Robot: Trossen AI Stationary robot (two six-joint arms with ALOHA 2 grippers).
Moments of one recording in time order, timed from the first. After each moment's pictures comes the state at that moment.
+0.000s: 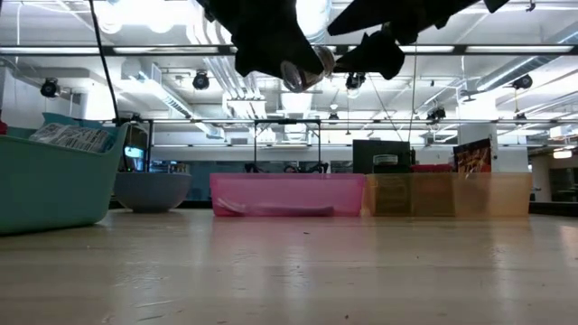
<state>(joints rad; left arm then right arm) -0.15 1.67 1.24 -0.29 -0.31 -0.23 0.15 1.32 0.85 0.01 0.19 0.30</state>
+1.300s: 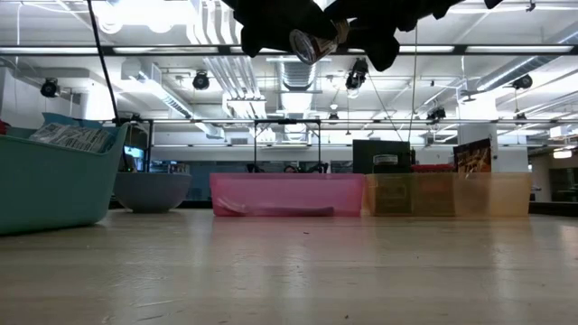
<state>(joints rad) -0.23 1.67 1.25 -0.20 -0.33 -0.18 0.18 1.34 0.86 0.09 0.11 0.29</state>
